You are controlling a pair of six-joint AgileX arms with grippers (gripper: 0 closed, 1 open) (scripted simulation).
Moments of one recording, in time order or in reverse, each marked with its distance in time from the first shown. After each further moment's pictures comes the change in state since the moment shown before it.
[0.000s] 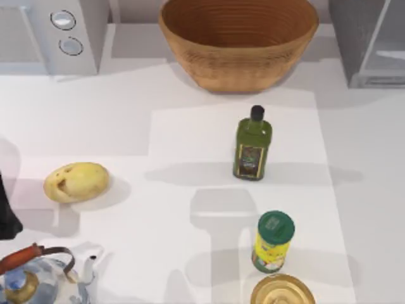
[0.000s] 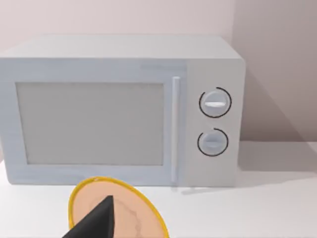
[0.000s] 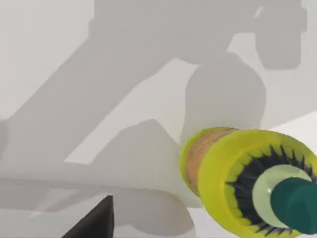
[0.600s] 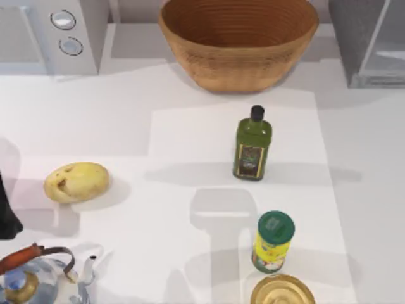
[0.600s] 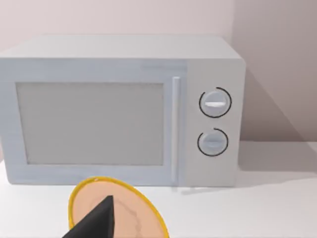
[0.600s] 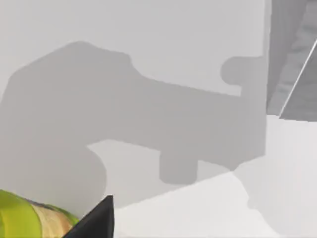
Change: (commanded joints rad) left arm 0.000 0.000 0.000 0.000 0.000 0.000; right arm -0.776 0.869 0.299 0.043 -0.473 -0.892
